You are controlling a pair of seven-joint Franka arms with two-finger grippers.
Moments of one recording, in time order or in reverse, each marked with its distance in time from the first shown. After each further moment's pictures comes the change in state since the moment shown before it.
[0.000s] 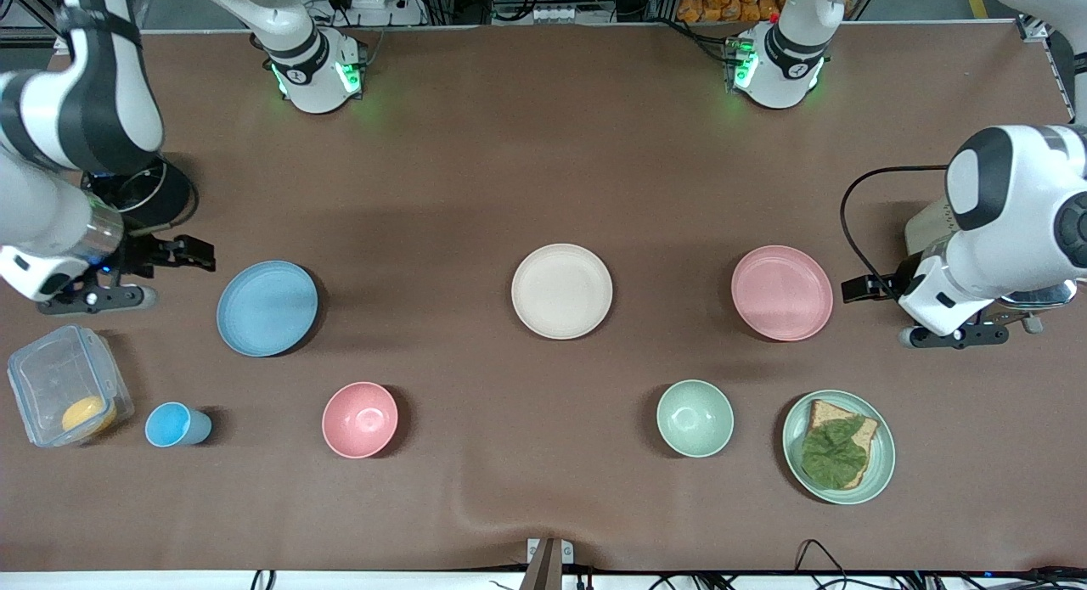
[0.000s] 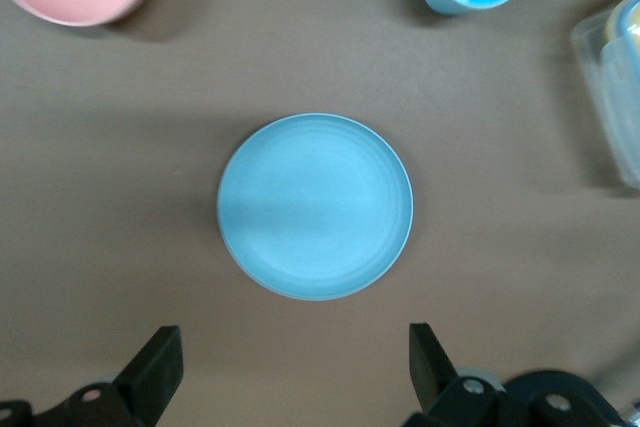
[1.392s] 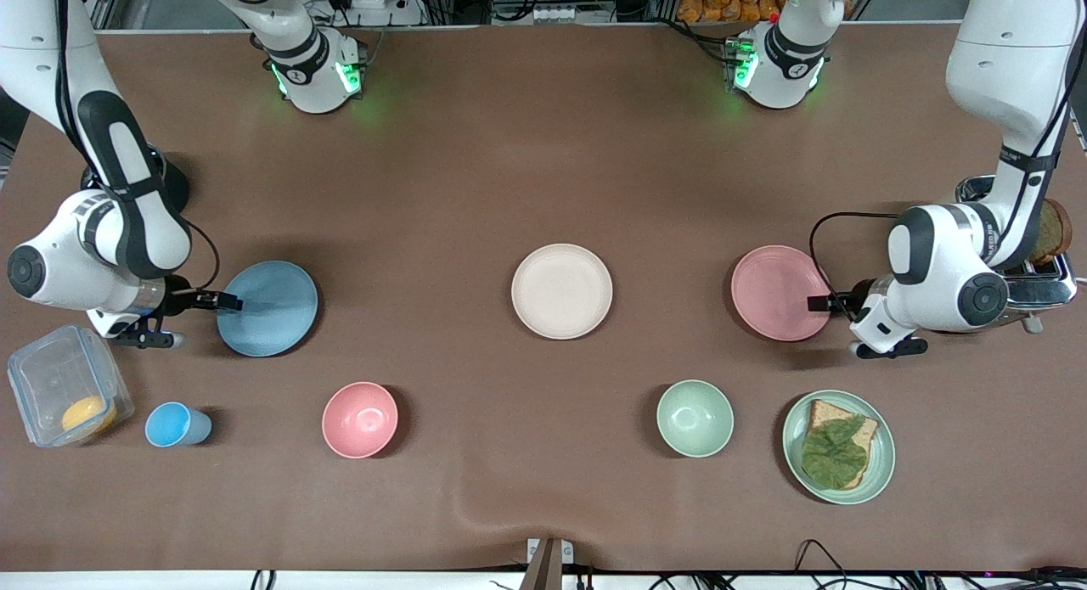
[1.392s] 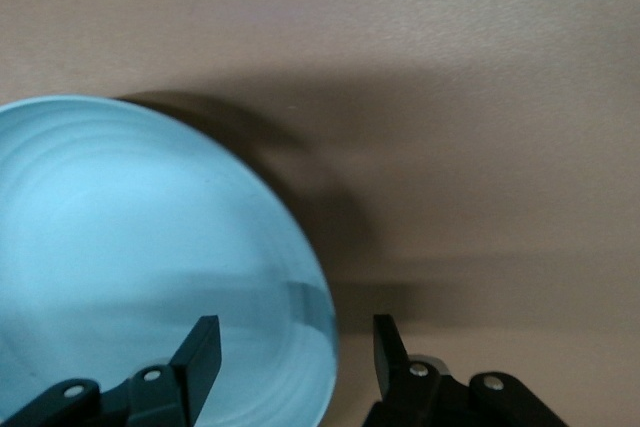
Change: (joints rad) left arm 0.091 0.260 0.000 -0.090 -0.021 0.169 0.060; right arm -0.211 0.360 -0.006 -0.089 0.213 0.355 -0.188
